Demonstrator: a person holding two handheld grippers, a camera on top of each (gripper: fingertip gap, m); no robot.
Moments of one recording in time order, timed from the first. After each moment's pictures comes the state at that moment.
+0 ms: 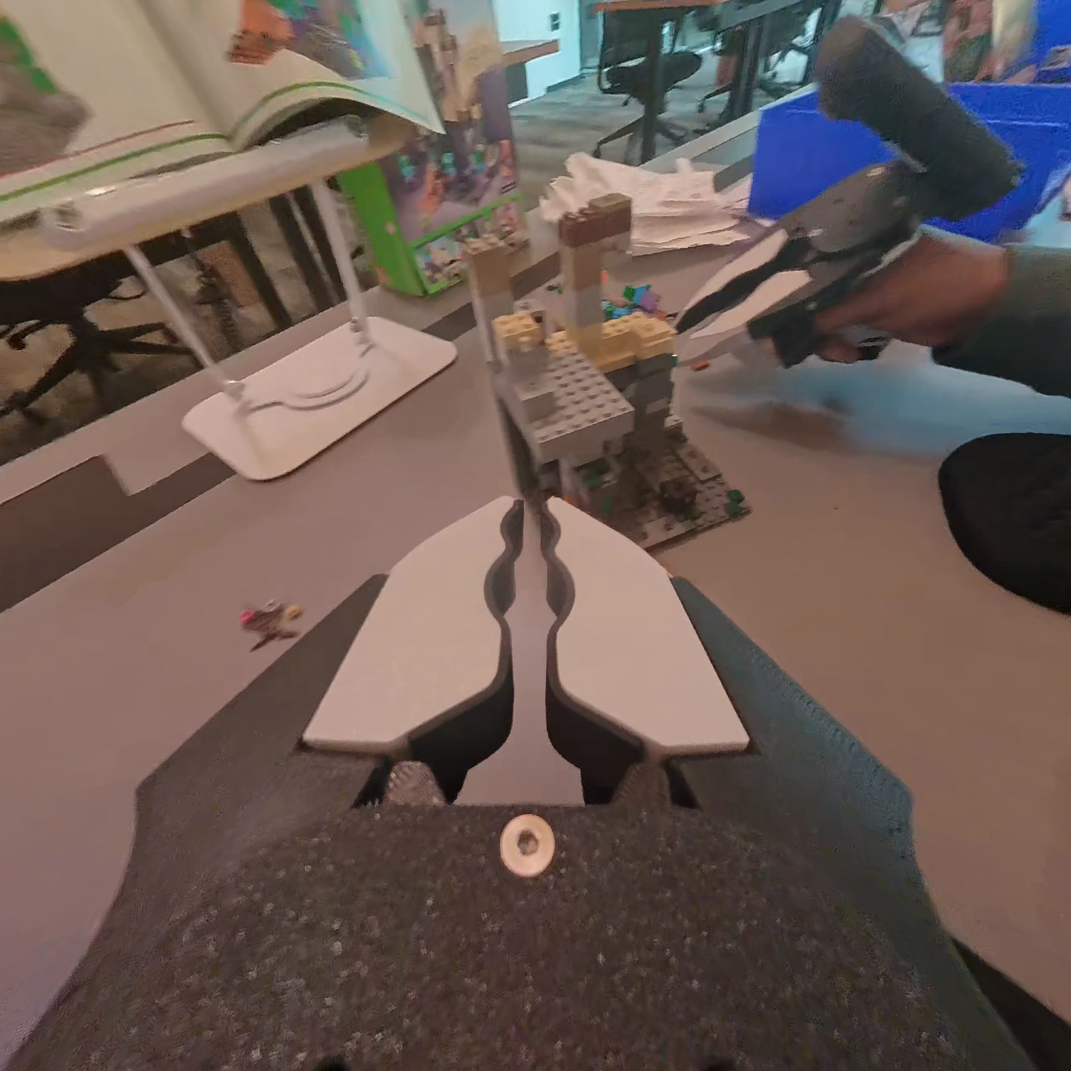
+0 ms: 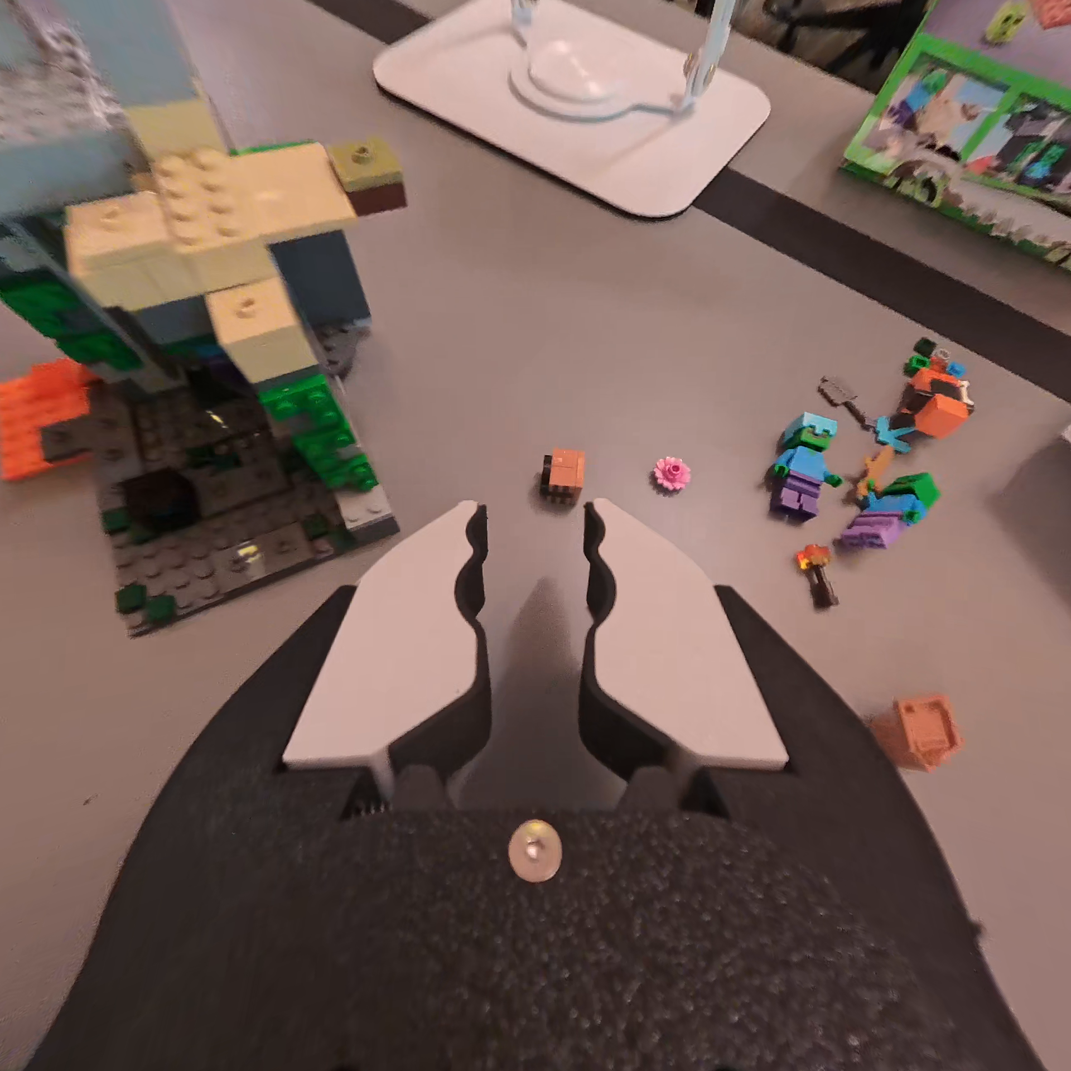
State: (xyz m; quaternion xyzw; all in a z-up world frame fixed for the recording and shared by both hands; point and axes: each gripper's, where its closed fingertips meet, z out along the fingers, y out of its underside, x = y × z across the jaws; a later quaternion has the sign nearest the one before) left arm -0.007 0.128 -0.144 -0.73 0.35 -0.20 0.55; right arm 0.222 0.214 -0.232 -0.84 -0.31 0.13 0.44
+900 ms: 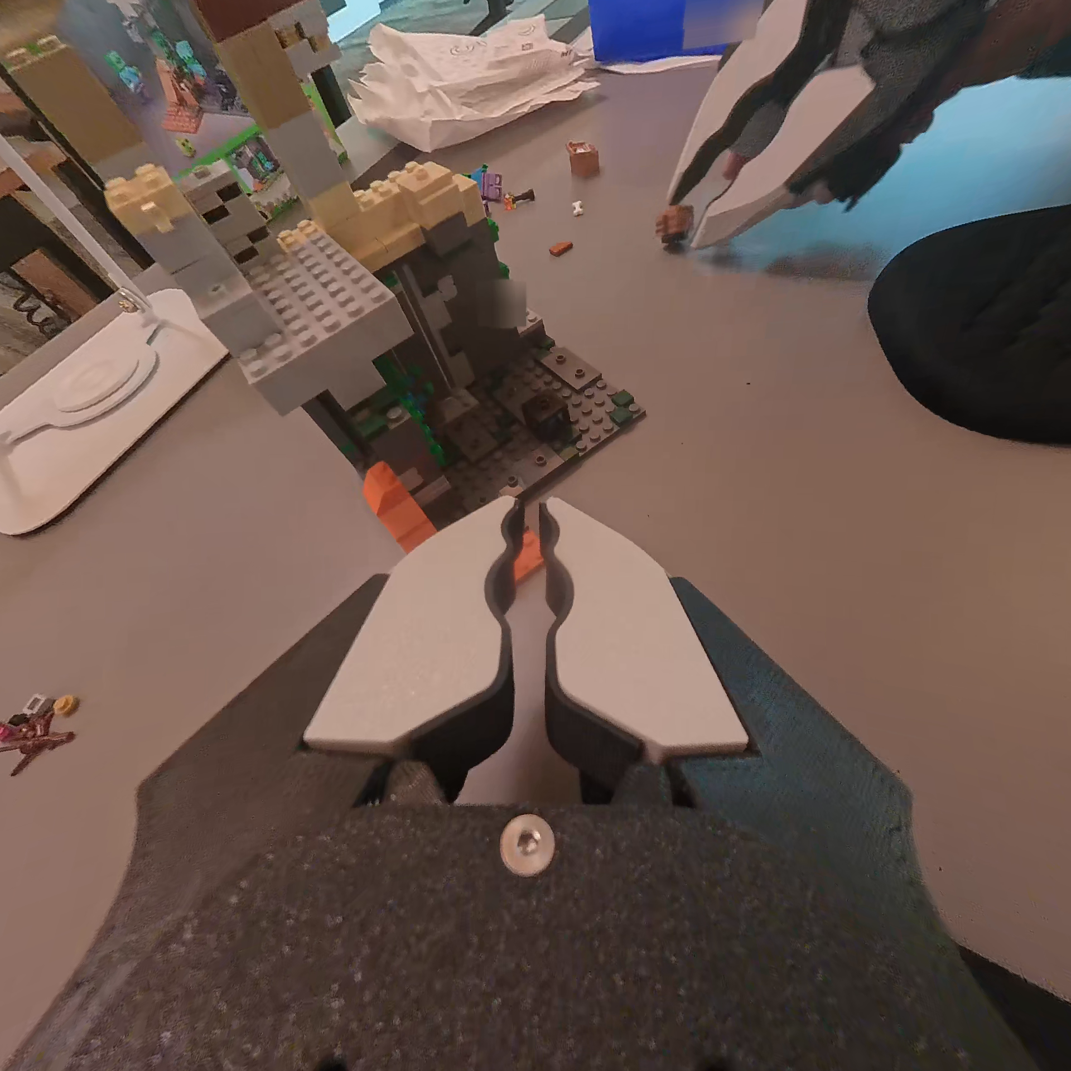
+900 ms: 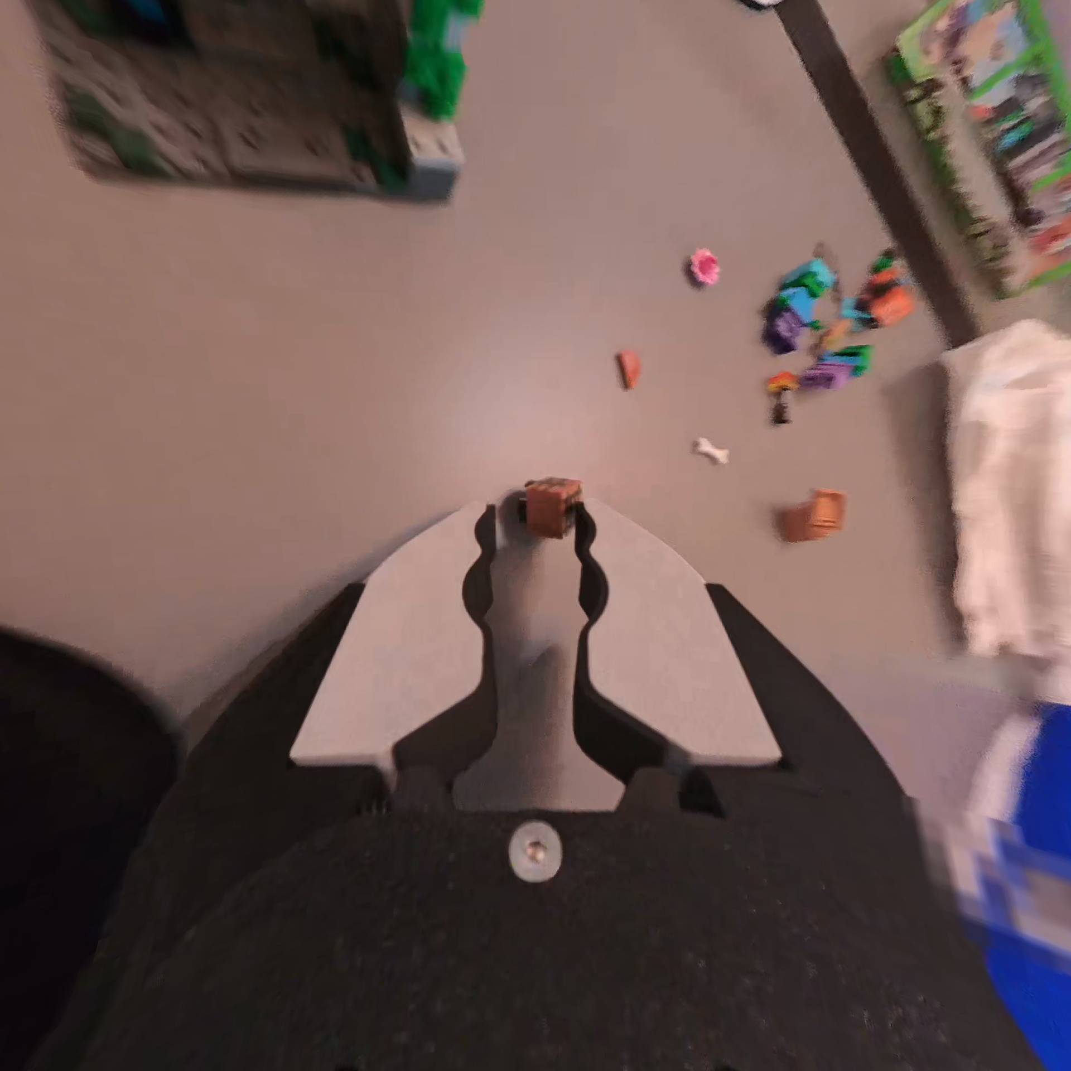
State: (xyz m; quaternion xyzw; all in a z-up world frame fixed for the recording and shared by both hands) left arm 0.055 0.098 -0.219 -0.70 0.48 -0.20 0.50; right arm 0.272 0.128 -0.253 -0.82 -0.43 -0.02 0.38
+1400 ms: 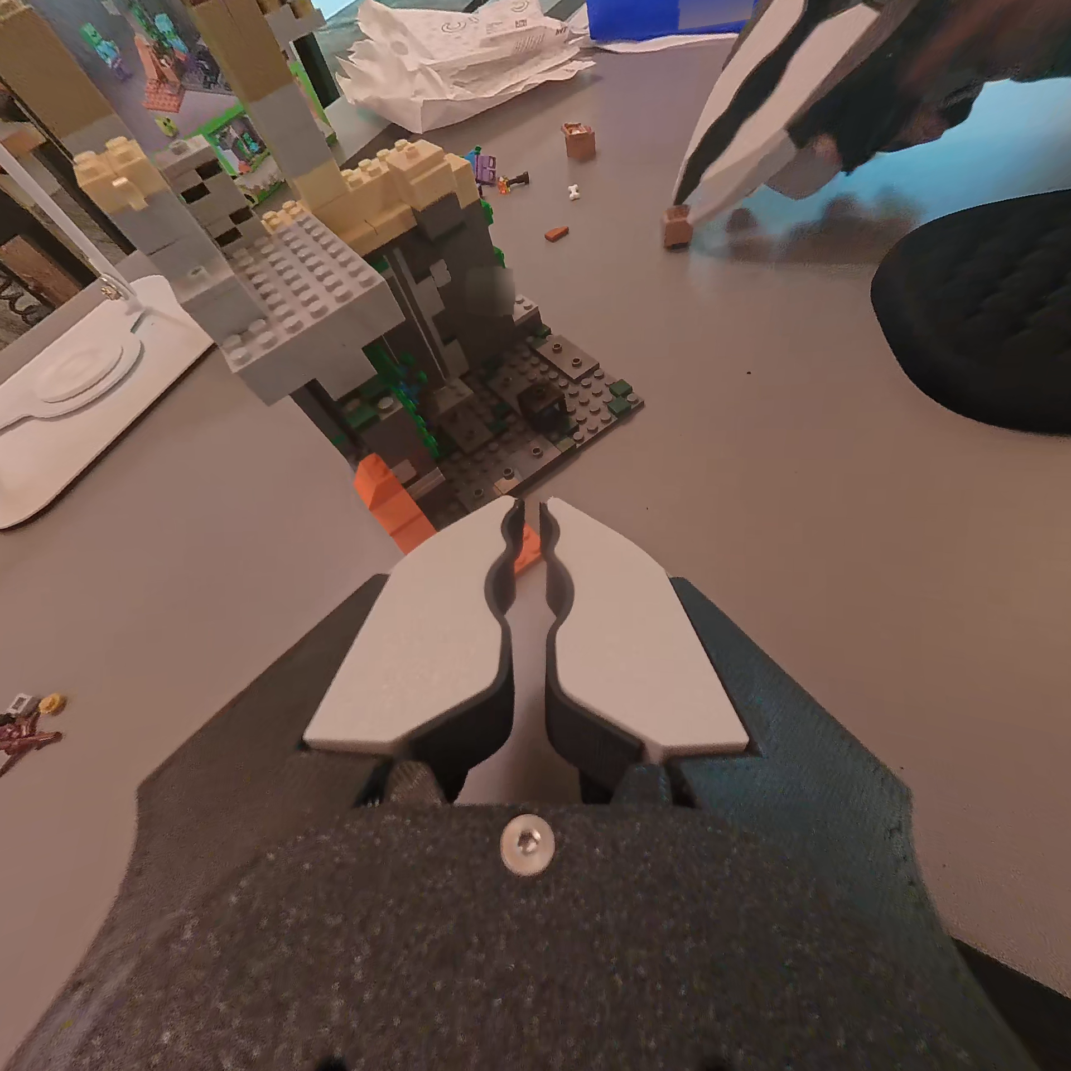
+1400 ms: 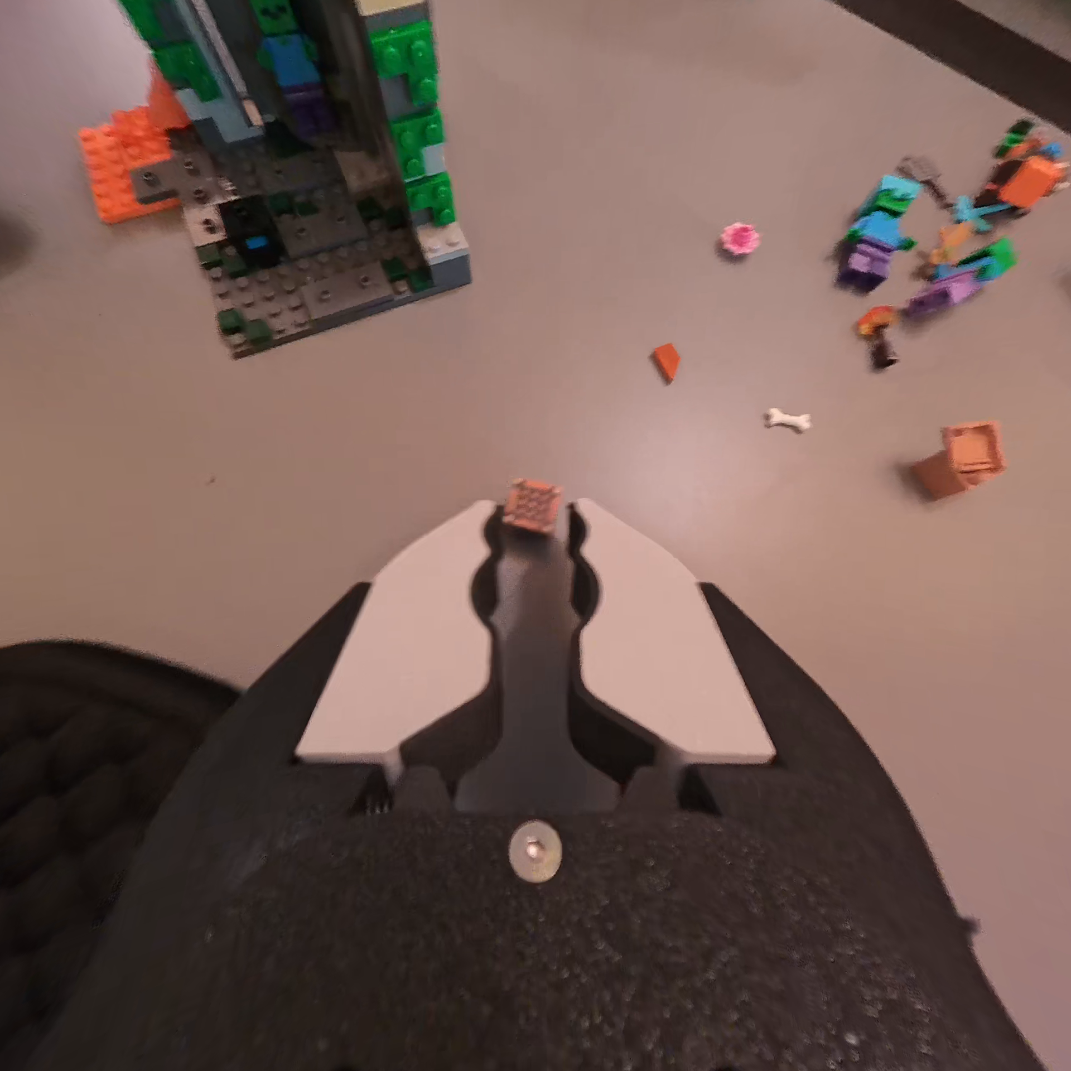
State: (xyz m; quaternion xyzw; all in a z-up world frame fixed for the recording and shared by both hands) left arm 0.055 0.099 -0.223 -0.70 0.48 -0.20 0.49; right arm 0.266 0.128 -0.251 -0.86 -0.32 0.12 0.39
